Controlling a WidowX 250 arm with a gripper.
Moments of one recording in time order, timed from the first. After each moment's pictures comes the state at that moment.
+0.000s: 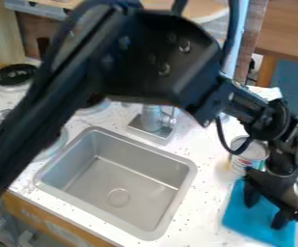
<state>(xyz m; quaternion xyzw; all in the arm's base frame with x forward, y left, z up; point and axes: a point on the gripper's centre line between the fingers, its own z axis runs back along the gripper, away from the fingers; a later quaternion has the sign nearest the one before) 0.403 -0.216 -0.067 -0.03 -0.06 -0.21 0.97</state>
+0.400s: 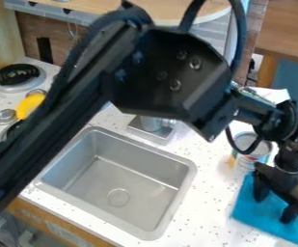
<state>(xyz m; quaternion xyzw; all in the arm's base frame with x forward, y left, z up) 0.415 -0.222 -0.066 -0.02 -0.07 -0.22 0.97</state>
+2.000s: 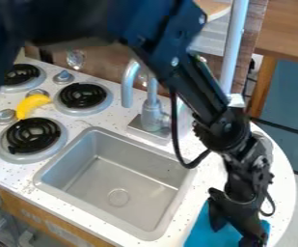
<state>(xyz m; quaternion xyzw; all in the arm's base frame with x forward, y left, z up) 0.332 -0.175 -0.074 -0.03 -0.05 -0.22 0.97</state>
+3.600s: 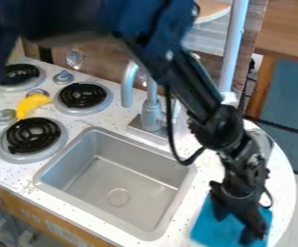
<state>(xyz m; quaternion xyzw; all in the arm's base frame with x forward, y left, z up) 0.335 -0.159 -0.074 -0.03 -0.09 -0.22 0.97</state>
